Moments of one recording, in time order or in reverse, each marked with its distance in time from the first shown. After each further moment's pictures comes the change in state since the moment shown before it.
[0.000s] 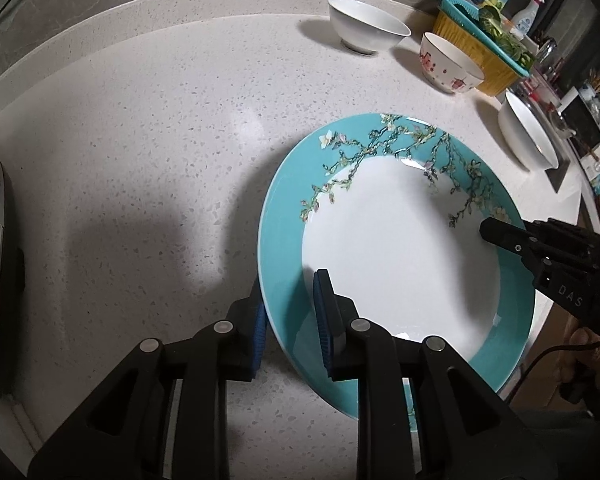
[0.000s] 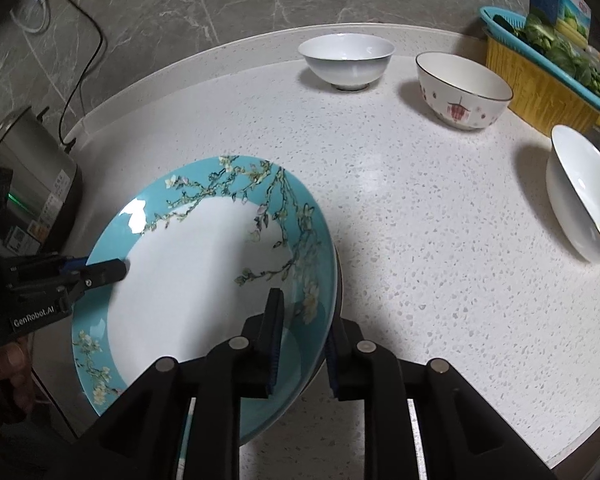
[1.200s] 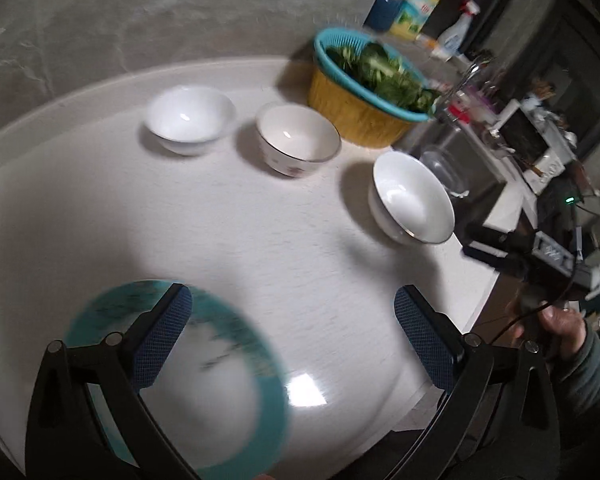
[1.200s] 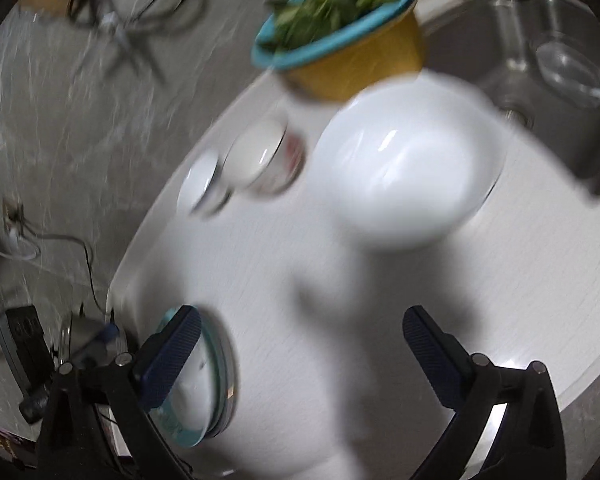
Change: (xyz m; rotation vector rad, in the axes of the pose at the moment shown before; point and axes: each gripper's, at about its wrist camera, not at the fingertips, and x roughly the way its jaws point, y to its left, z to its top) left arm -0.029 -0.199 0.127 0.051 -0.075 -0.190; right arm -0.091 -0.266 0.009 0.565 -0.126 0.245
